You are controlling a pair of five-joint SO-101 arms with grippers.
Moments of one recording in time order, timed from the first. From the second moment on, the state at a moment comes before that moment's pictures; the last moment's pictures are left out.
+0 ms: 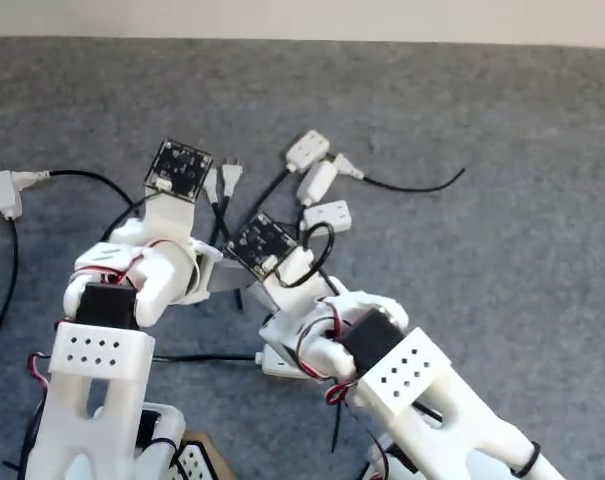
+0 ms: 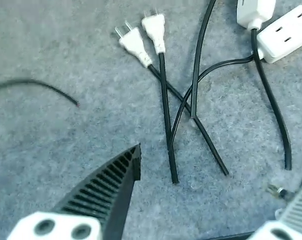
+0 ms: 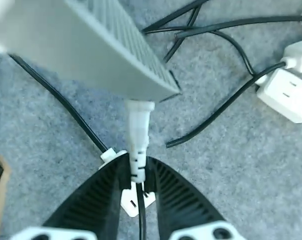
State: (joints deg) left arm -0.5 -52.4 53.1 53.1 -2.0; right arm -48.8 -45.2 45.6 63.7 9.9
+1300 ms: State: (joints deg) left arm 11.6 -52.4 62.0 49.5 -2.8; right arm -43.8 -45.3 31.2 74.6 10.7
